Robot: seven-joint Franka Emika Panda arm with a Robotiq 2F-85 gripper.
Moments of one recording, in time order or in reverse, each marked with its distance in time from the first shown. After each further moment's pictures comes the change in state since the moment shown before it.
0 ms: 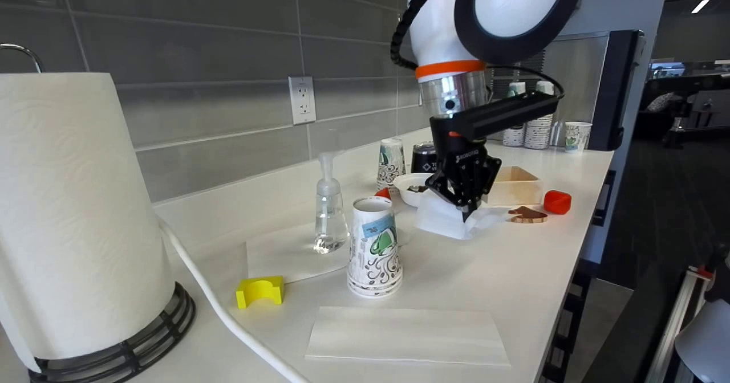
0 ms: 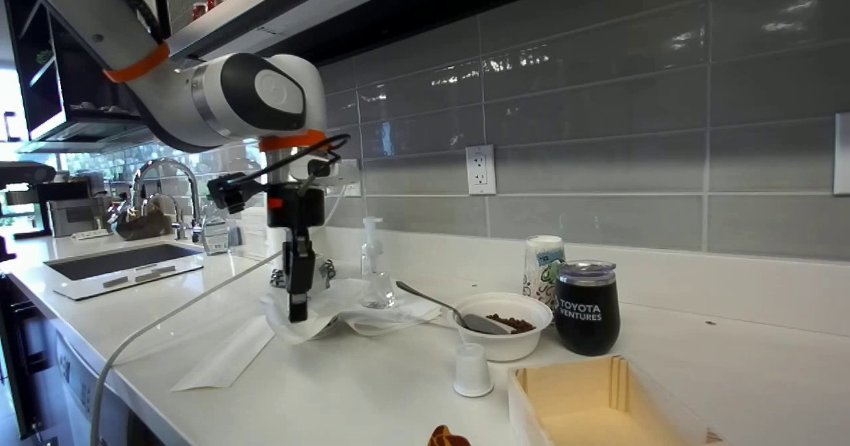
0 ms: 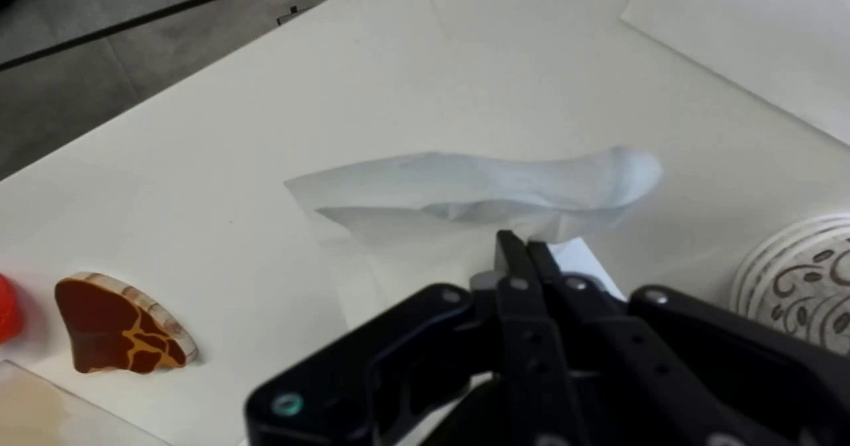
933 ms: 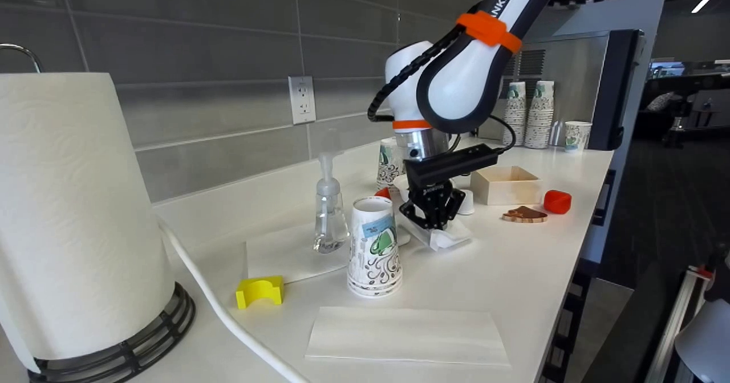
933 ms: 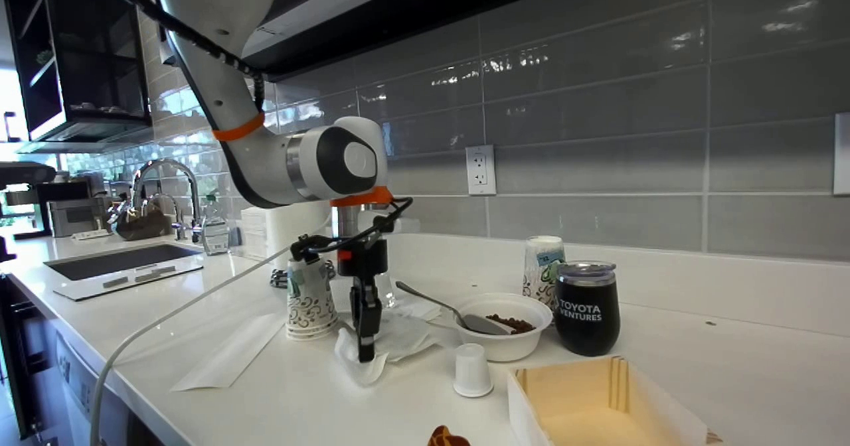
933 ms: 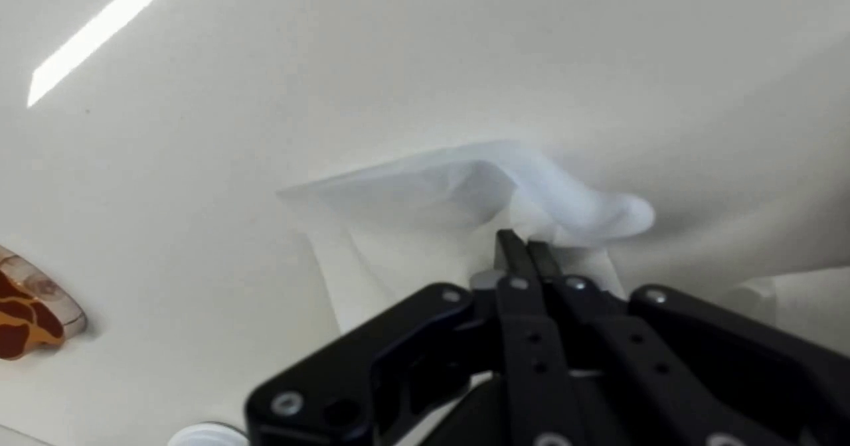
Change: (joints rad) arm -0.008 0.388 -0.152 0.152 -0.201 0.234 0.156
